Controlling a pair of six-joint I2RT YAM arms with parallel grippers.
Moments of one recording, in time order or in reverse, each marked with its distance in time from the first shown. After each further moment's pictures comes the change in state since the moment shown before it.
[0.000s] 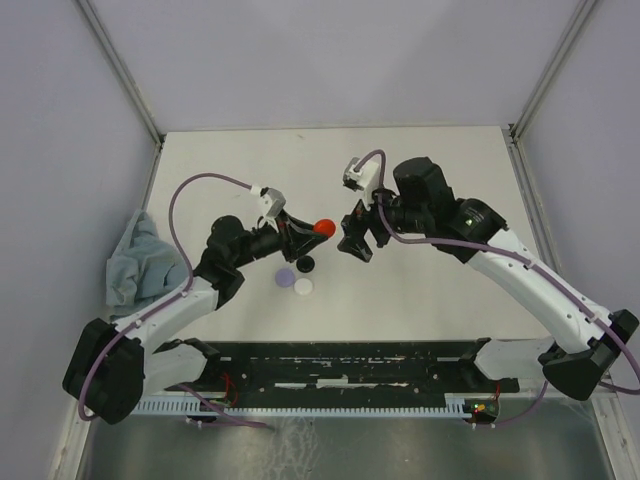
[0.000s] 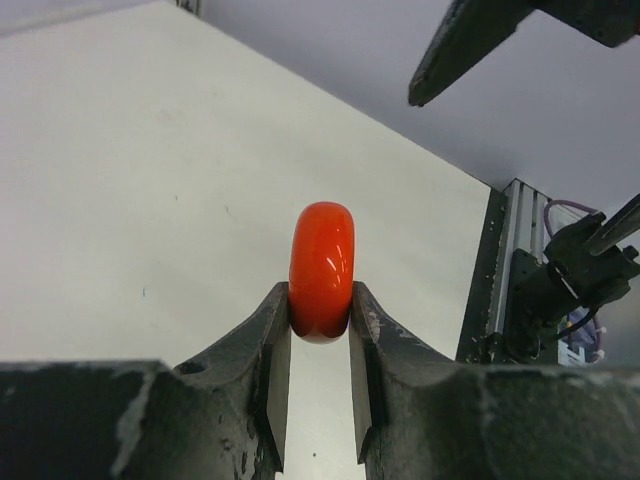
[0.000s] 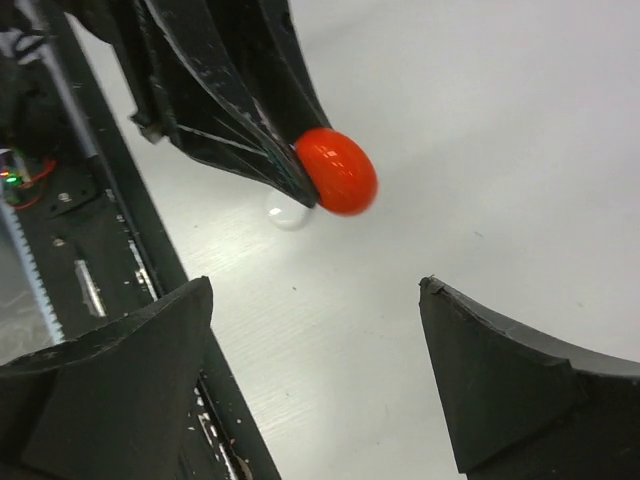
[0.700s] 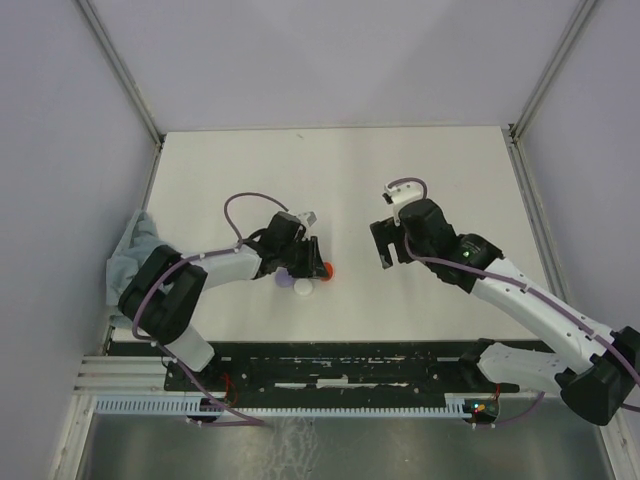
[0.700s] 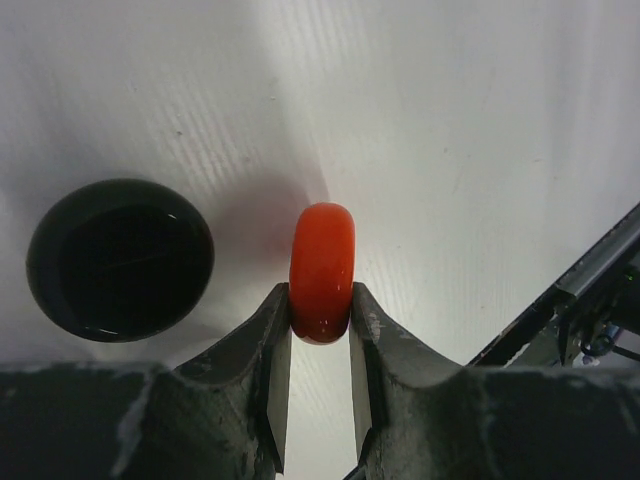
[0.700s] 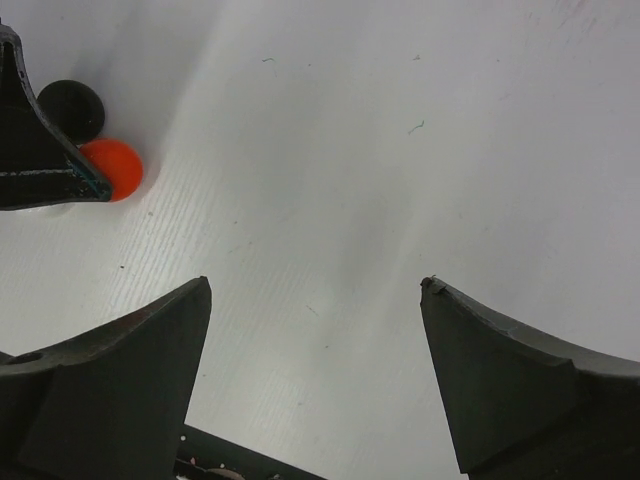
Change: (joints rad) left arm -0.087 0.484 0.220 -0.661 -0.265 -0.270; right arm -0.015 -0.175 -0.425 0.087 0.671 0.312
